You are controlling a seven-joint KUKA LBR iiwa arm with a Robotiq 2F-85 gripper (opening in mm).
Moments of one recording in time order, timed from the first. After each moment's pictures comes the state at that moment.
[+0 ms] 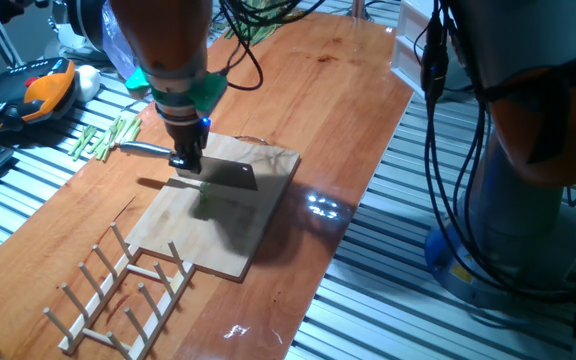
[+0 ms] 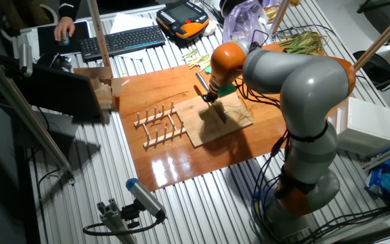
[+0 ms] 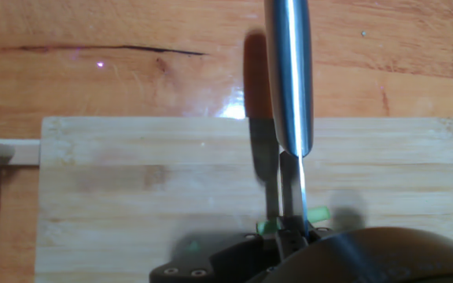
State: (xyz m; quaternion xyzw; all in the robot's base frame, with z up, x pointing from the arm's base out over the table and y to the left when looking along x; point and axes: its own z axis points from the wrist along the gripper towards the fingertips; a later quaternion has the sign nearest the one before) arm 0.554 0.094 0.085 -0.07 1.00 -0.02 0.07
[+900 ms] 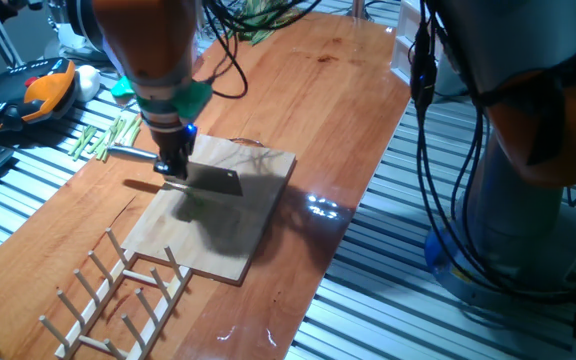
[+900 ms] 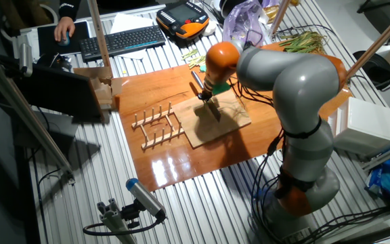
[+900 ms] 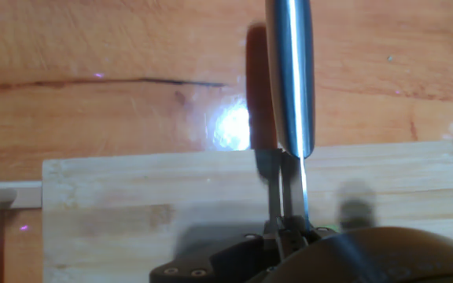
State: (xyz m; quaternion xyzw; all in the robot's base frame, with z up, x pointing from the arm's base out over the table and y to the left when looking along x) arm 0.579 0.110 0.088 -0.06 1.00 -0.02 0.06
